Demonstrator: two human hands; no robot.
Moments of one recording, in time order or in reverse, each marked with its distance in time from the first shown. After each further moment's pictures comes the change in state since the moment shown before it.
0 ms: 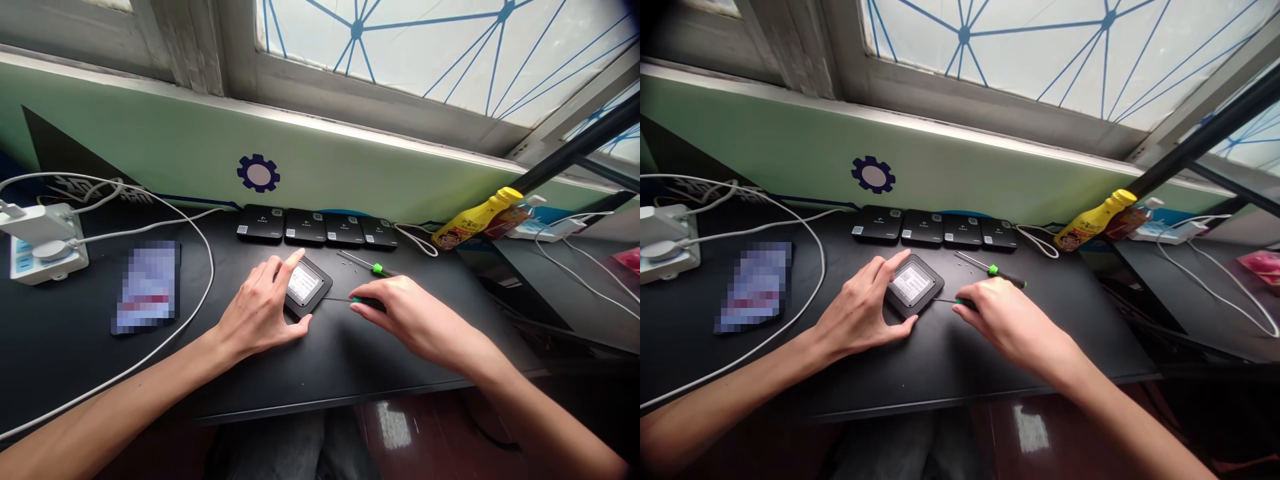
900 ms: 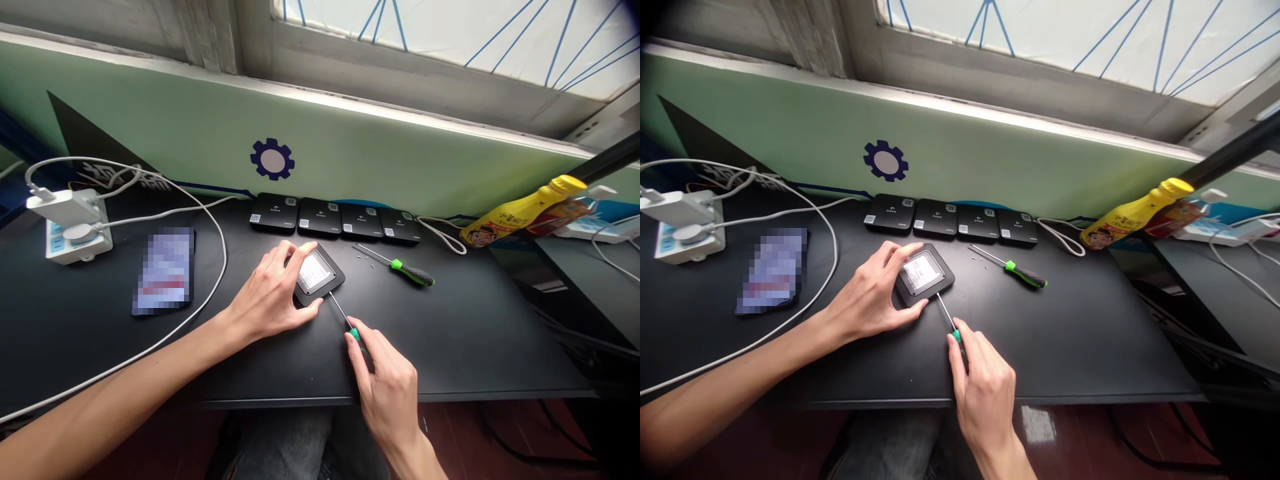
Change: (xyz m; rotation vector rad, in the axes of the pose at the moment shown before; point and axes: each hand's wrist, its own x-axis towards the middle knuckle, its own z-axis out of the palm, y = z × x) left_hand 0.007 -0.008 0.003 -0.056 -0.033 -0.014; right_hand -0.044 -0.058 0.148 0.131 0.646 0.202
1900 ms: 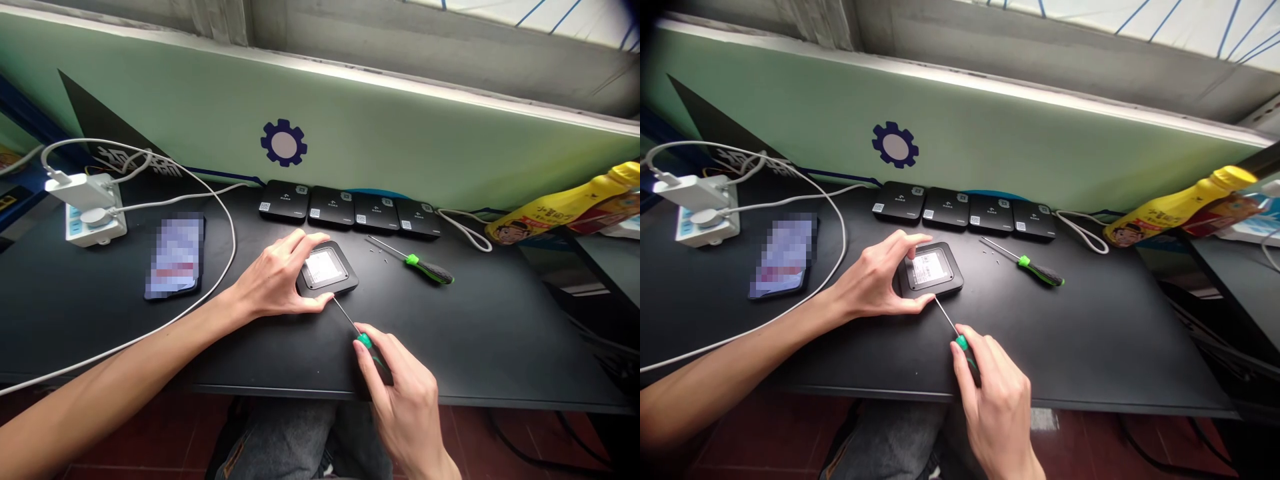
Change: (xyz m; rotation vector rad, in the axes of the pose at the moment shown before) left_hand 0.009 -0.016 -0.005 -0.093 0.044 0.139; right_hand -0.005 -0.004 -0.021 0.164 -0.136 0.046
